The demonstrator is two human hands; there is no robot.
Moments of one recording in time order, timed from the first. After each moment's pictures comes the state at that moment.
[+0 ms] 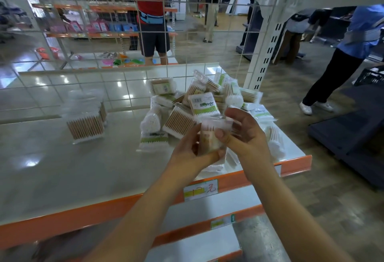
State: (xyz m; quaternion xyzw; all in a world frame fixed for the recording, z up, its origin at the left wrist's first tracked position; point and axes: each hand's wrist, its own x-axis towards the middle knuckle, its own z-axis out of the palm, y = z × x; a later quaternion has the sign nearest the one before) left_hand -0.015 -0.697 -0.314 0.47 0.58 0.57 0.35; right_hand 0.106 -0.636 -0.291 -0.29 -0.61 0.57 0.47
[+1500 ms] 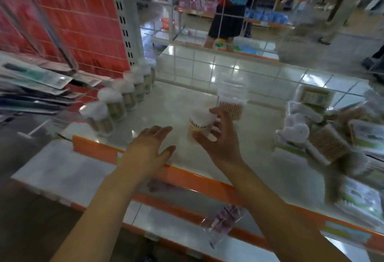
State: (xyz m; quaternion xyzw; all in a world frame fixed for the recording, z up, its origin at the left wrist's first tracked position) left_hand -0.249 -0.940 -0.328 0.39 0.90 0.22 0.00; right_hand -0.172 -0.774 -0.341 -0.14 -0.79 0.52 0.30
